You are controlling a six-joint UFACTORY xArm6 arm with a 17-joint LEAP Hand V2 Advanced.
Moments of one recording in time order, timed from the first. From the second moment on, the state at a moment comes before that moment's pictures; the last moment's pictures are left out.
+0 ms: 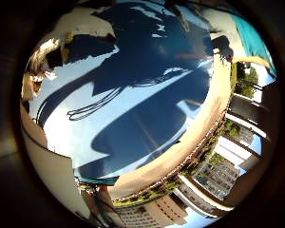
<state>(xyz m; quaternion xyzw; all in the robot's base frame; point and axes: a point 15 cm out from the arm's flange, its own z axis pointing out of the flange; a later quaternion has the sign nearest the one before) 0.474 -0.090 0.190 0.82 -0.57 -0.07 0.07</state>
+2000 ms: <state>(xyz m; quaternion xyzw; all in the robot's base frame) 0.537 0.150 0.353 0.84 -0.54 -0.01 -0.07</state>
